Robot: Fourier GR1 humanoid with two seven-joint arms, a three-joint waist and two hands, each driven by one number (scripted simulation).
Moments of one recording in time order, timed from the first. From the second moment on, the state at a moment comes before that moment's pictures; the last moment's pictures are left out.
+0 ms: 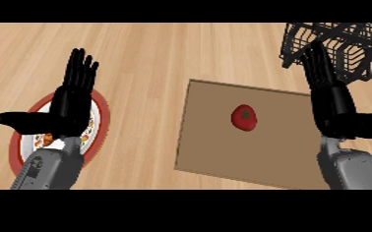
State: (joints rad) left arm -0.23 0.27 -0.14 -1.49 0.41 0.30 -0.16; right arm -0.22 -0.27 0.06 -1.60 -0.13 -0.20 -0.04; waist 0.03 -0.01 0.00
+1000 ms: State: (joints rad) left arm -0.16 0.29 -0.32 -1.52 0.13 0.43 -0.03; right arm 0.05 -0.24 -0.23 -1.65 -0.67 0.31 -0.18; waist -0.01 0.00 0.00
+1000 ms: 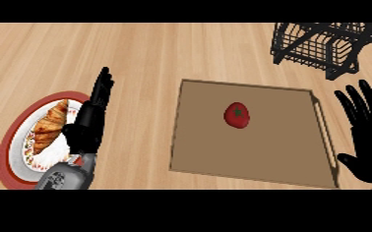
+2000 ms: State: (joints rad) left arm -0.20 0.26 -0.34 -1.51 0.09 0.43 0.01; right arm -0.03 -0.81 -0.02 -2.27 -0.05 0.28 0.58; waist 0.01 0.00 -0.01
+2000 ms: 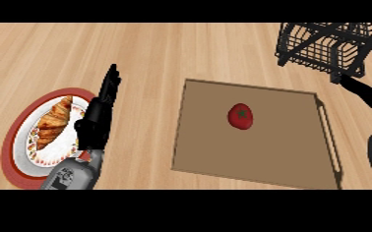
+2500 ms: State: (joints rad) left arm -0.18 0.24 -0.31 -1.53 0.07 0.40 0.02; right arm -0.40 -0.71 0.28 -2.24 0.00 0.28 0.99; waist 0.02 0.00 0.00
